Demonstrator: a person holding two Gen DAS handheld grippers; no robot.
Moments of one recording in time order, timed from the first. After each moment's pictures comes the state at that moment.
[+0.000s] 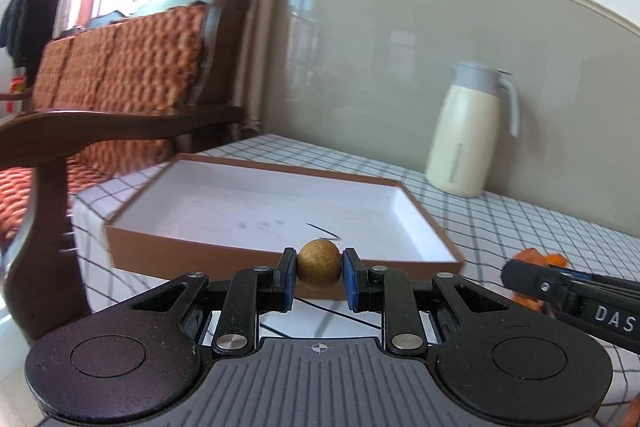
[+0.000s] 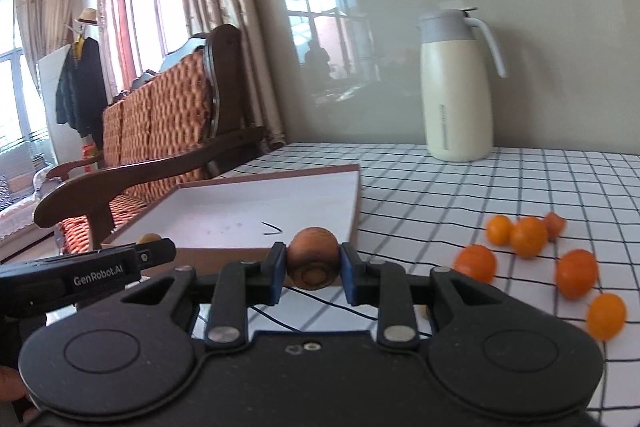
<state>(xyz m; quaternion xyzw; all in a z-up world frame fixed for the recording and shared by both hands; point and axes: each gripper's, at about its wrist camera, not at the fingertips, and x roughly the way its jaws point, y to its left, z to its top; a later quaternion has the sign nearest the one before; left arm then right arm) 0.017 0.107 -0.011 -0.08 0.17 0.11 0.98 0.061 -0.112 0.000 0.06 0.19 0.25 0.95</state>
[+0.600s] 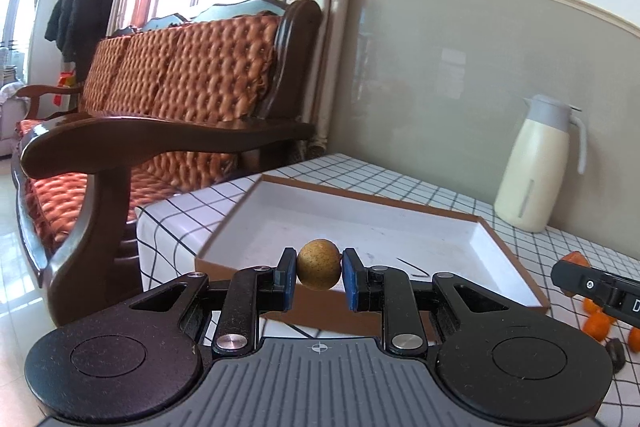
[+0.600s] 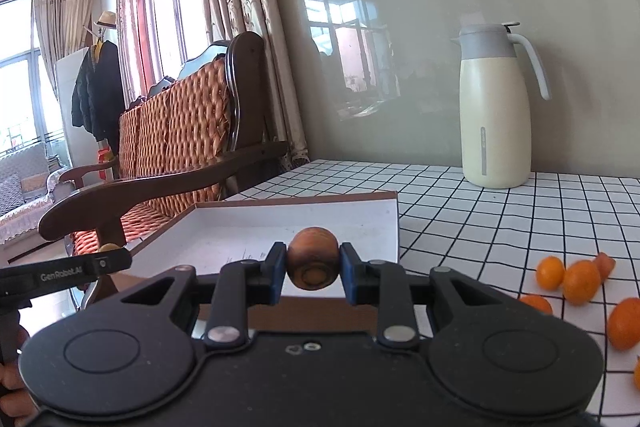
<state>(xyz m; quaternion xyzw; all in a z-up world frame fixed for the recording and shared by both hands) 0.023 0.174 -0.006 -0.10 0.16 0.18 0.97 0.093 -0.080 0.007 0.06 0.17 0.27 0.95</state>
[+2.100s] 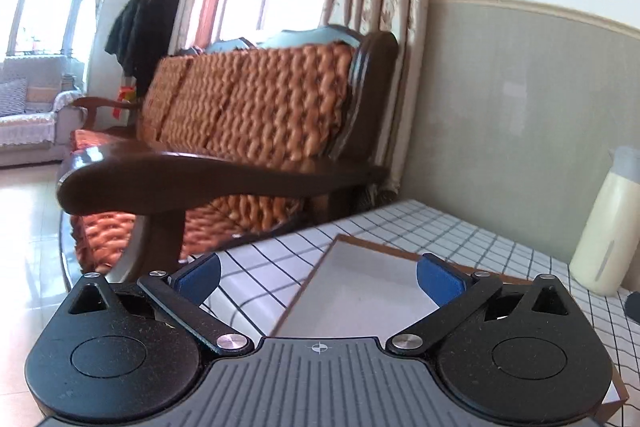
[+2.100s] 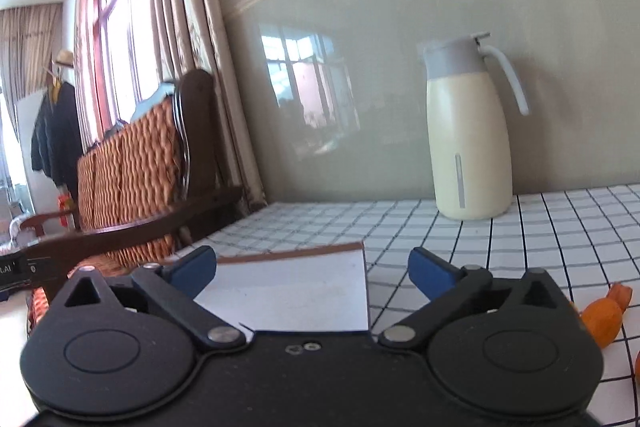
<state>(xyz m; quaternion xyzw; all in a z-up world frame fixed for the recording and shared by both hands) 0.060 0.219 0.004 -0.11 0.11 0.29 0.95 0.139 -0.076 0.005 0.09 0.11 0.21 0.97</state>
